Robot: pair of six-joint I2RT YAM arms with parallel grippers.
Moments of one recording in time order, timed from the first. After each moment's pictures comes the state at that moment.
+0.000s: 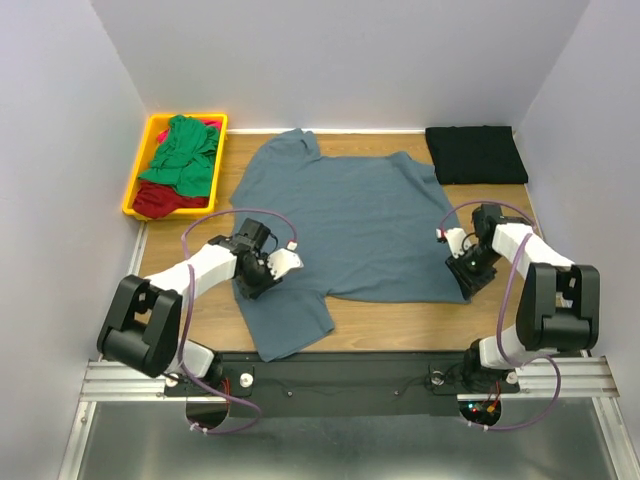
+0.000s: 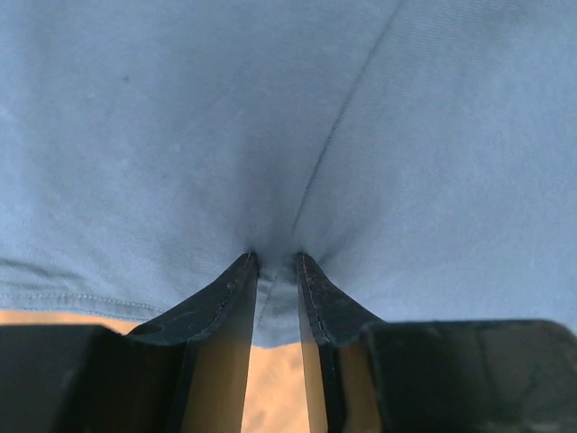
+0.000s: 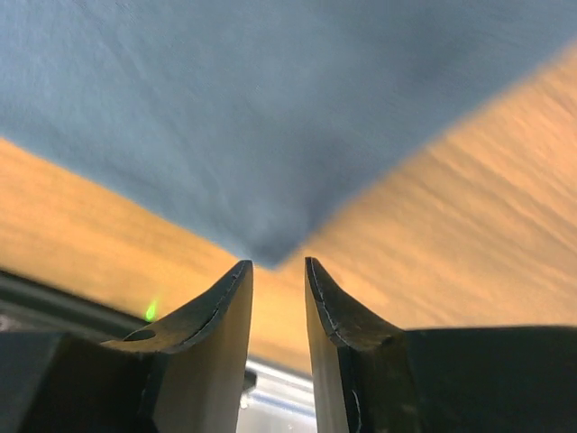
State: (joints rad) left arm -0.42 1.41 0.73 -0.64 0.13 0.69; right arm -0.08 1.50 0.87 -0.92 -0.13 -0.66
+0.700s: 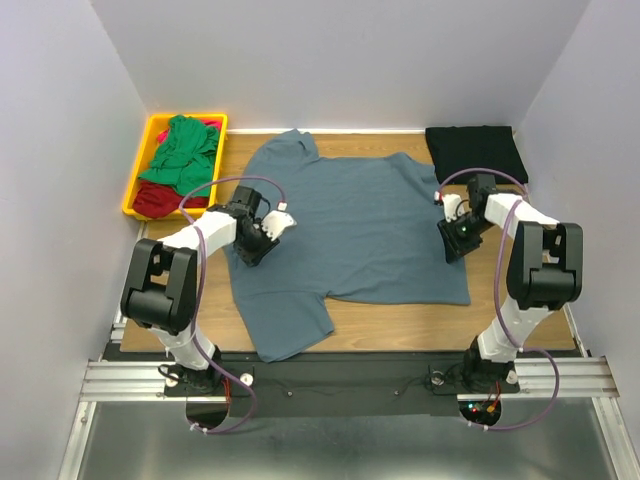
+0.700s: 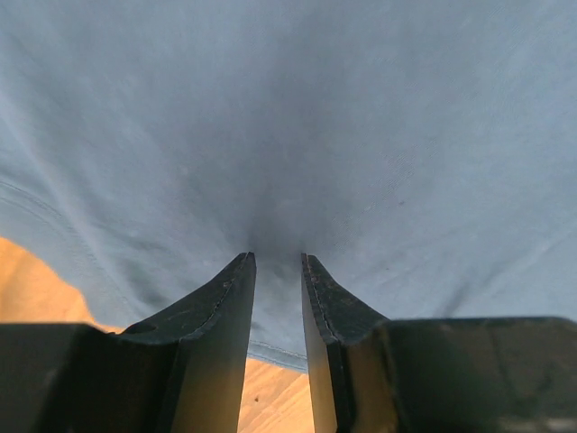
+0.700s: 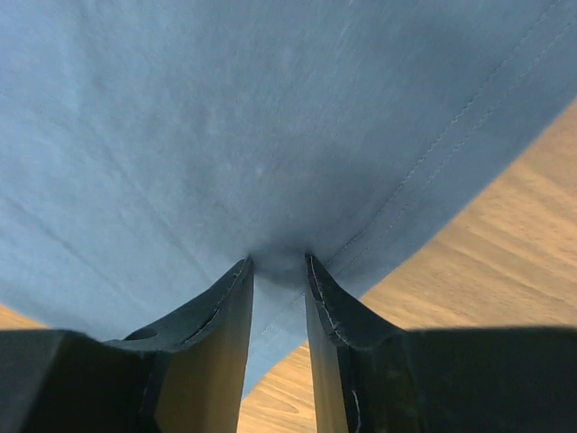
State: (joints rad) left arm -0.29 1.64 1.00 -0.60 0.15 0.64; right arm -0.08 1.78 1.16 -0.81 -0.27 -0.51
